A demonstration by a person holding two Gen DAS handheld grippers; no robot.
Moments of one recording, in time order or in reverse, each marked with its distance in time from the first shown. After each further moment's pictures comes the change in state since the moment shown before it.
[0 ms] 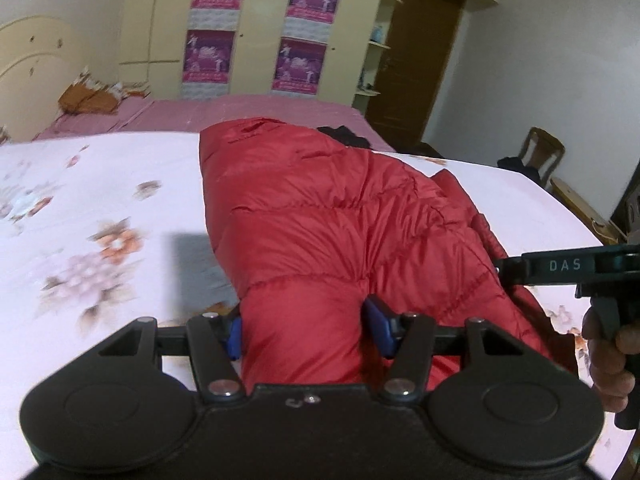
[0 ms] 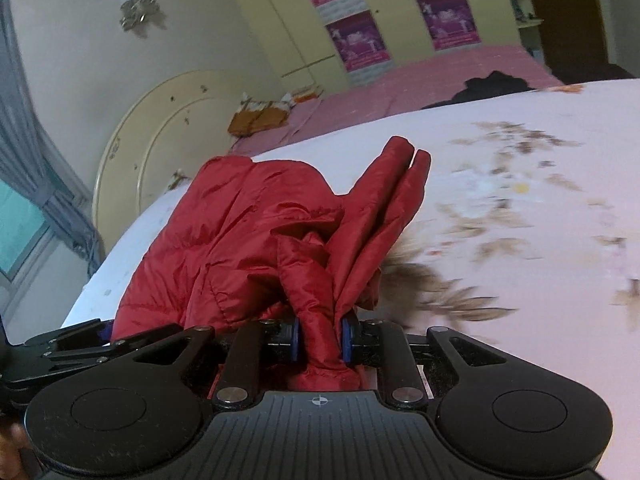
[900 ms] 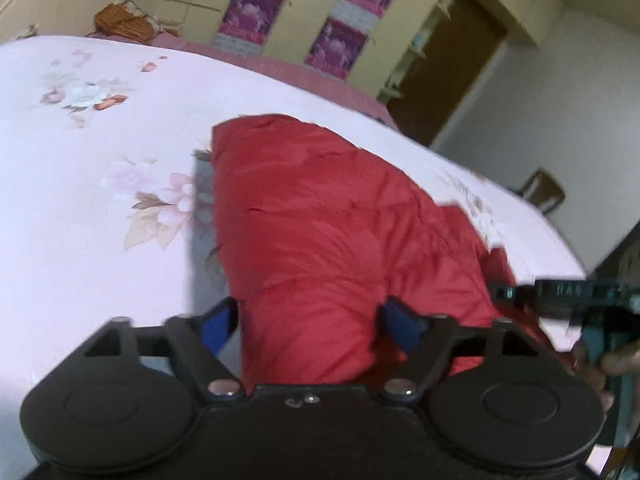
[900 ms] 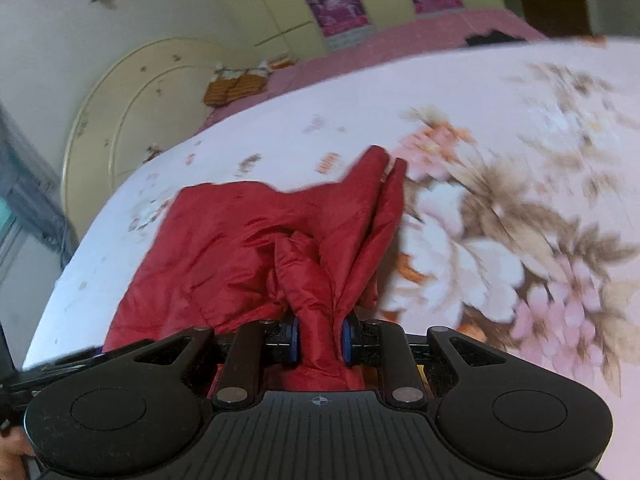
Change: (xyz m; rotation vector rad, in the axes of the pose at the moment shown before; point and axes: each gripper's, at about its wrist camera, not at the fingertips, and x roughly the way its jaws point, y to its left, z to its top) left arm 0.016 0.165 -0.045 -0.232 0.031 -0.111; right arm 0.098 0.030 -0.046 0.142 0.063 -0.060
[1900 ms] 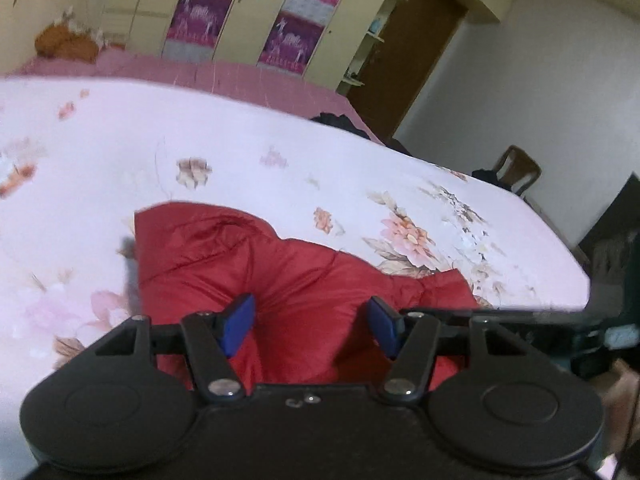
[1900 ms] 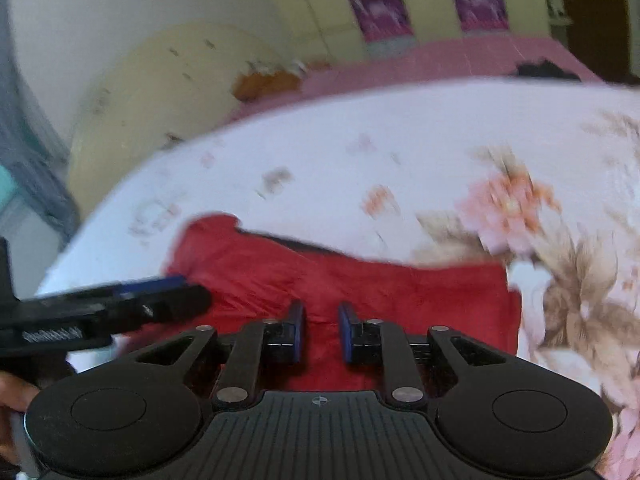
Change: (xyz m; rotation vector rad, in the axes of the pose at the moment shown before) left arm 0.093 0.005 0.092 0.100 0.057 -0.095; right arm 0.083 0.030 0.051 -0.149 0.006 0.011
